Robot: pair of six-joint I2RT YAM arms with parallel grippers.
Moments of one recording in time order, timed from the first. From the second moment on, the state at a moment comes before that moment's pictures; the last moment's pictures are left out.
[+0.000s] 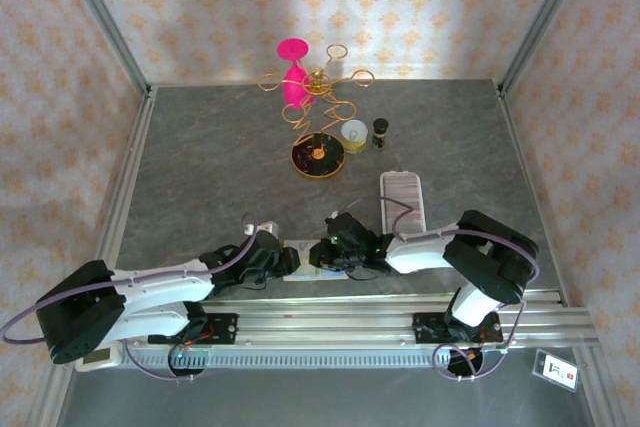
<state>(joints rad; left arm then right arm) -0.88 1.11 0.27 0.00 -0.03 -1.10 1.00 1.61 0.57 0.25 -0.24 1.07</state>
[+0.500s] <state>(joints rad) -0.86 0.97 0.19 0.06 0.01 -1.17 1.00 1.61 0.57 0.25 -0.25 1.06</state>
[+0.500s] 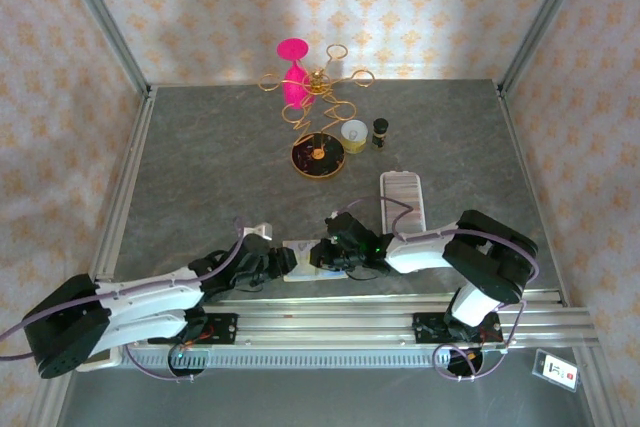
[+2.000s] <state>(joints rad) -0.86 0.85 0.09 0.14 0.00 -1.24 1.00 1.56 0.52 0.32 -0.23 1.12</state>
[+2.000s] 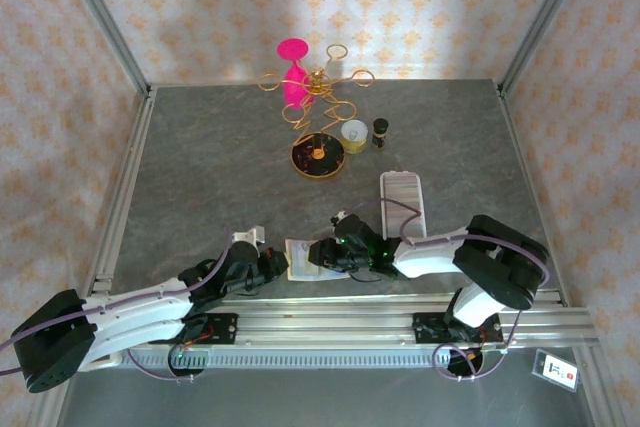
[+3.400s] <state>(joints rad) -0.86 0.82 0.30 -0.20 -0.06 -1.11 0.89 1.11 0.38 -0.13 0.11 1.11</state>
